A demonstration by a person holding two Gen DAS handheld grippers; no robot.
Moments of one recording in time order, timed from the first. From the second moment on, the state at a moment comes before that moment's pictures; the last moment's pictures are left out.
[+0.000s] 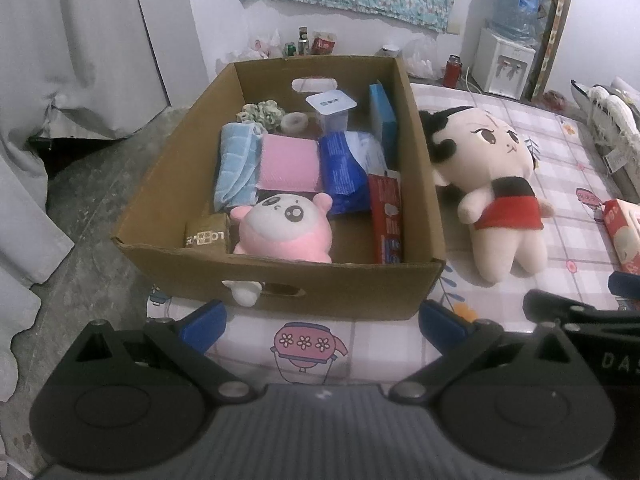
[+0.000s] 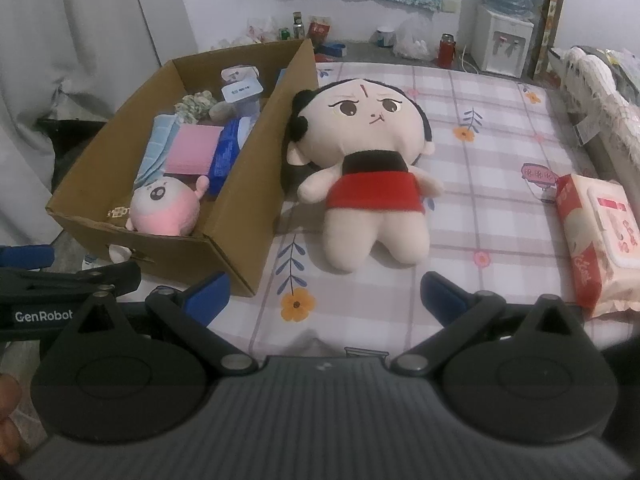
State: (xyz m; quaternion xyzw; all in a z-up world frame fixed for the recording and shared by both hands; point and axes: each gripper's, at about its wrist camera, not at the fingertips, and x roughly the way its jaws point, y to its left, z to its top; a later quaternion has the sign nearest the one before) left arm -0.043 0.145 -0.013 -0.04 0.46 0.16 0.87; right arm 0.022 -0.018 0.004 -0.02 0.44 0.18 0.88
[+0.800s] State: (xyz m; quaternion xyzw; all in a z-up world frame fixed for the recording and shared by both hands) left arm -0.041 0.149 -0.017 -0.05 0.47 0.16 0.87; right arm 0.029 -0.013 0.000 -0.03 0.45 0.18 0.88
